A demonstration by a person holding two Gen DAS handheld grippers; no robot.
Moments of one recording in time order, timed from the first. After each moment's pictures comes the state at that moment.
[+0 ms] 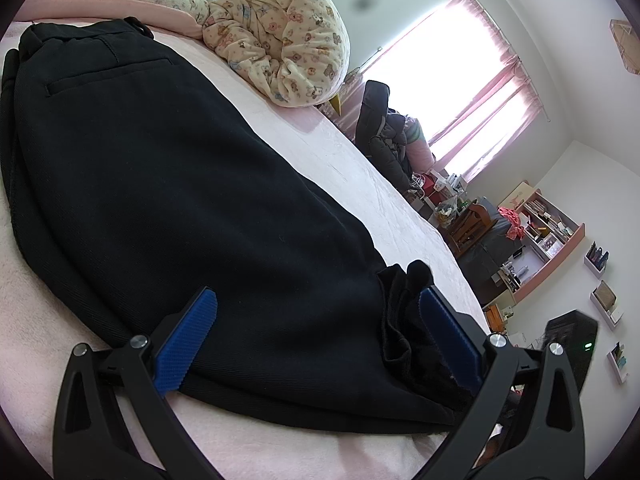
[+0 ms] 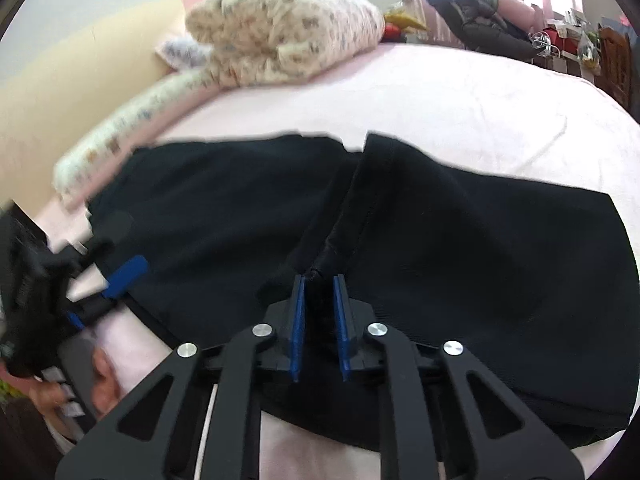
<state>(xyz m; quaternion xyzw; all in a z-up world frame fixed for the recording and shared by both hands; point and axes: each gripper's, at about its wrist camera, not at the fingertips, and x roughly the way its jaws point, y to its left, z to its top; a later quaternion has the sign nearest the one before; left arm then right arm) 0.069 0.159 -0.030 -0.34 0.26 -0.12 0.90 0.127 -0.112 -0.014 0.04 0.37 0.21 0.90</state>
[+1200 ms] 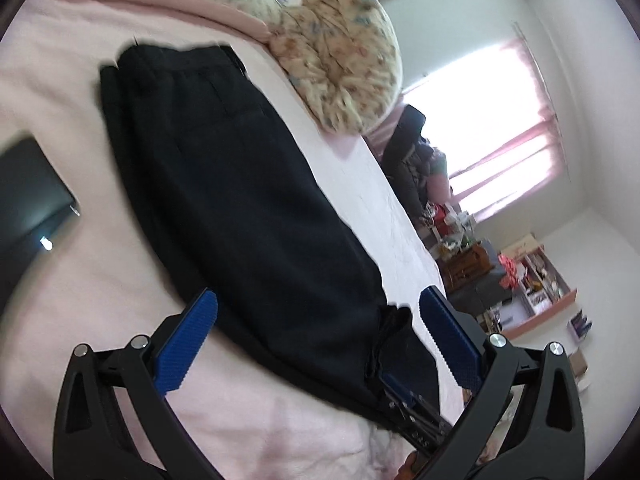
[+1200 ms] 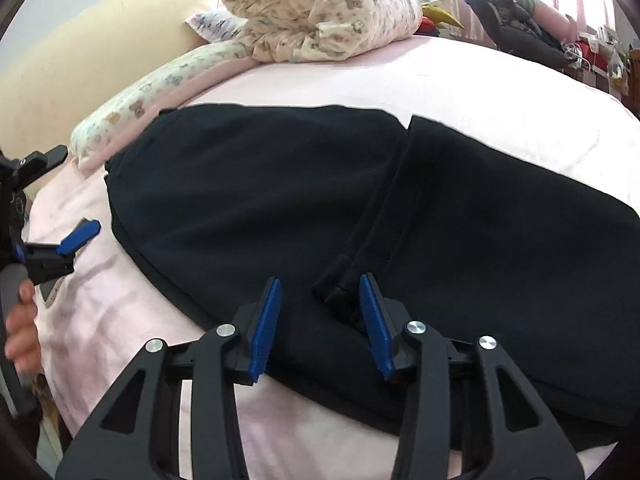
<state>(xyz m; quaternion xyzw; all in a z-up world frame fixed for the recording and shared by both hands) 0.032 0.259 0.007 -0.44 0.28 -0.07 0.85 0.116 -0.075 -0.025 0.00 0.40 0.24 0.88</state>
